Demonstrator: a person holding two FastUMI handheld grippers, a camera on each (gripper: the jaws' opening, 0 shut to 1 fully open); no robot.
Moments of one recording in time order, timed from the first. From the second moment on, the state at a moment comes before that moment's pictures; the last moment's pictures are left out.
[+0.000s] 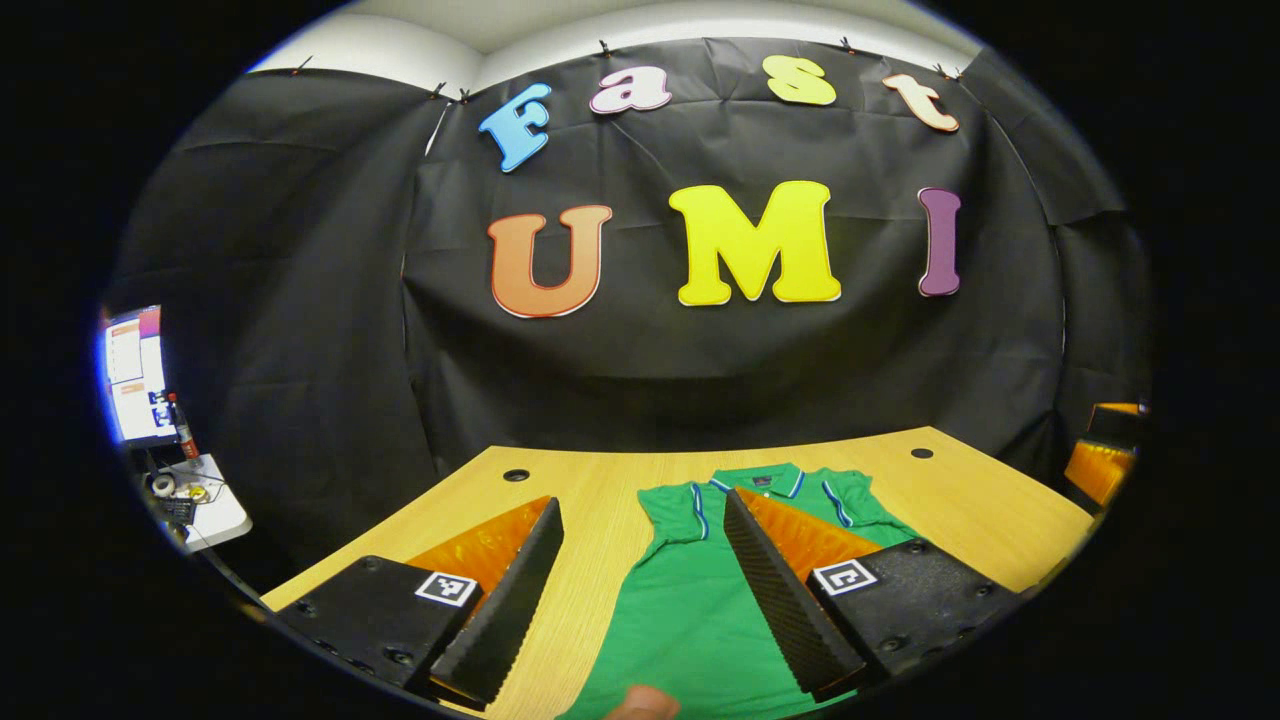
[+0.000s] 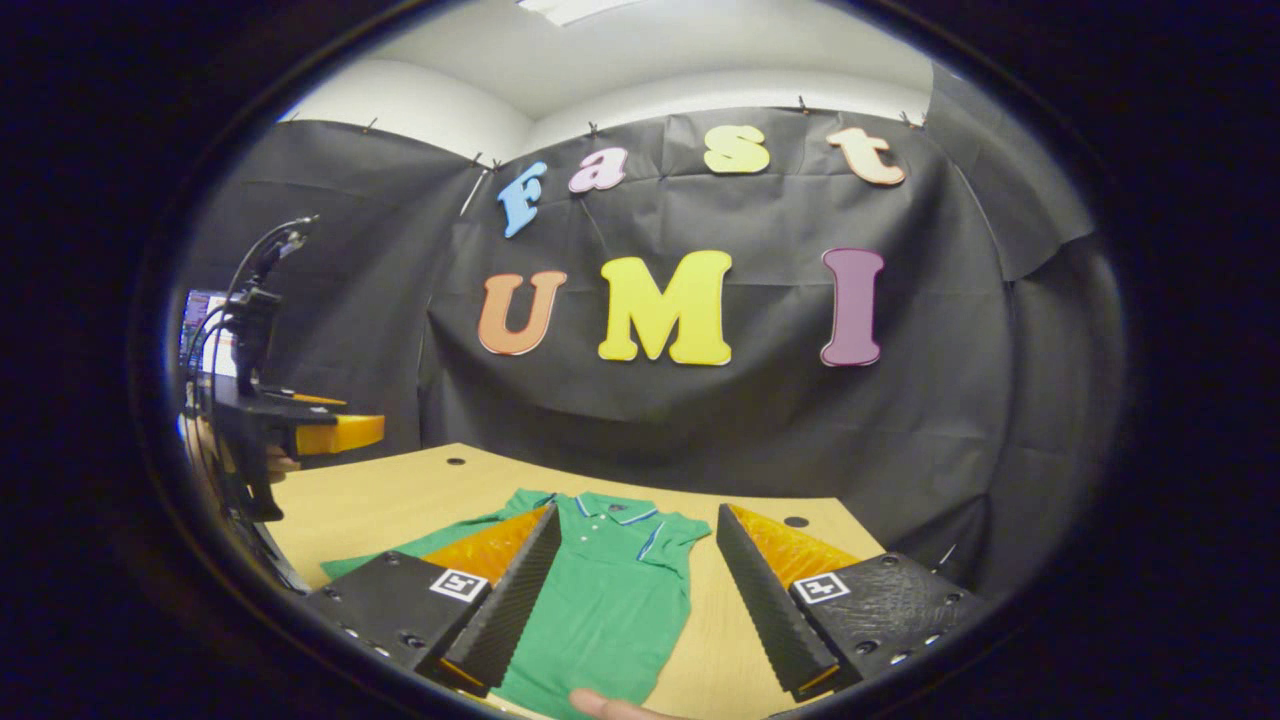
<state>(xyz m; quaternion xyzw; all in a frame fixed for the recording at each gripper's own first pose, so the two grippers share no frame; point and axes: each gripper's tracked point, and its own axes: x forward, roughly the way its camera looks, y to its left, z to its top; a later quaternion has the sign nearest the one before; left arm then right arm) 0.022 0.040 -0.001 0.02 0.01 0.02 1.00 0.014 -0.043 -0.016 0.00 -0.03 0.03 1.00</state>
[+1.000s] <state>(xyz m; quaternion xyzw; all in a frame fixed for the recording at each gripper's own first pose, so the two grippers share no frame) -0.012 0.062 -0.099 -0.03 0.10 0.01 0.99 -0.025 -0.047 -0.123 0.01 0.07 -0.01 1.00</state>
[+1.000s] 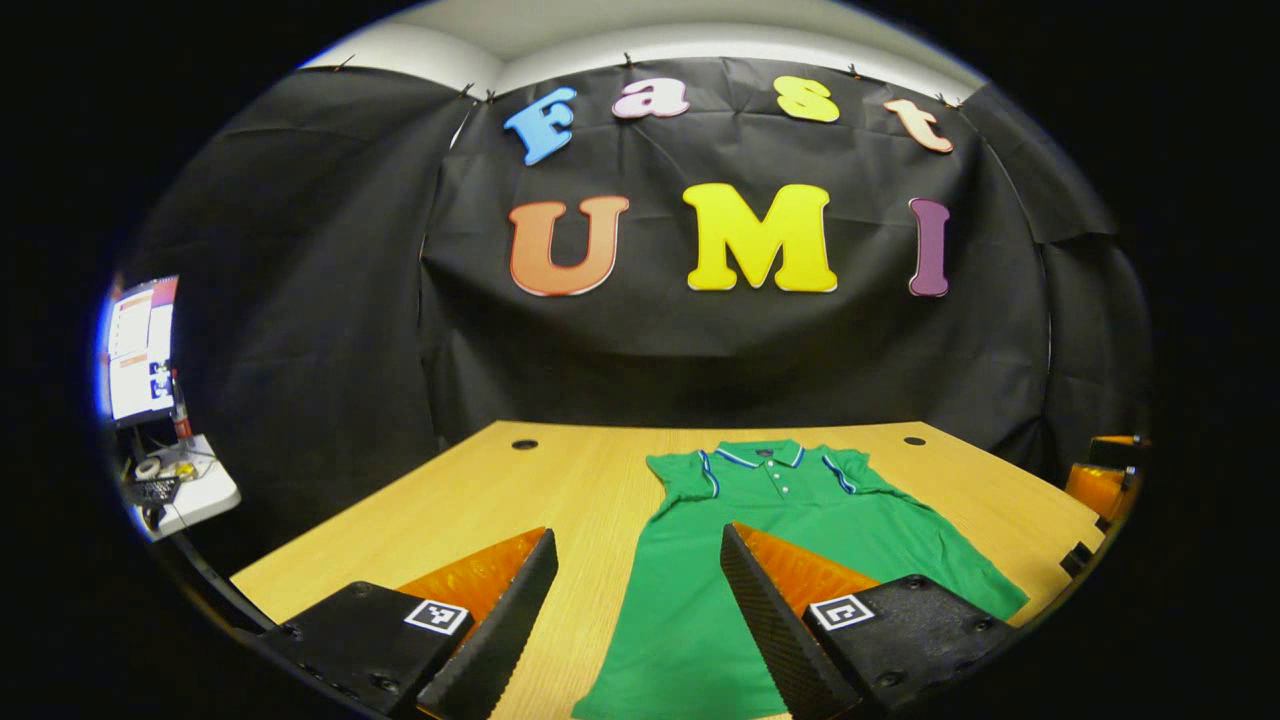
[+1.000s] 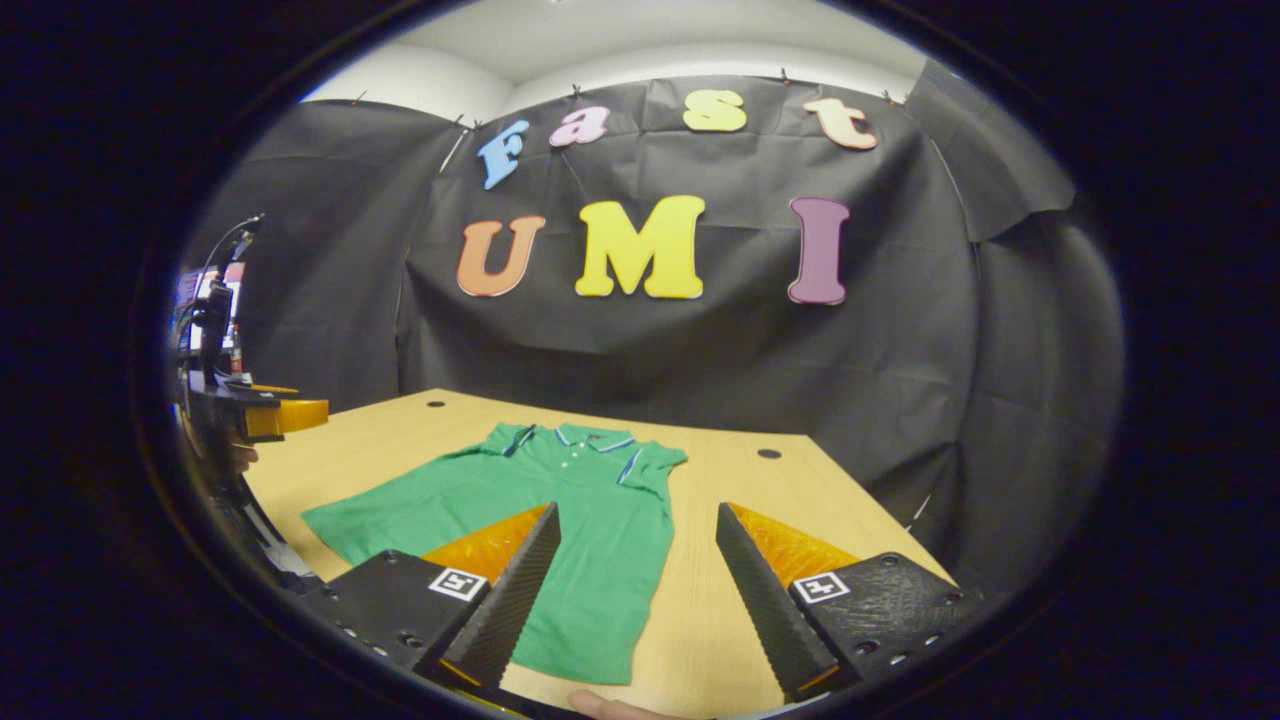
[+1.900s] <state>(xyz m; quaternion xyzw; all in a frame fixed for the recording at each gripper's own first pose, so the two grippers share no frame) -0.027 0.061 -0.210 -0.03 0.25 -0.02 0.97 -0.045 -0.030 -0.234 0.04 0.23 -0.01 0.97</state>
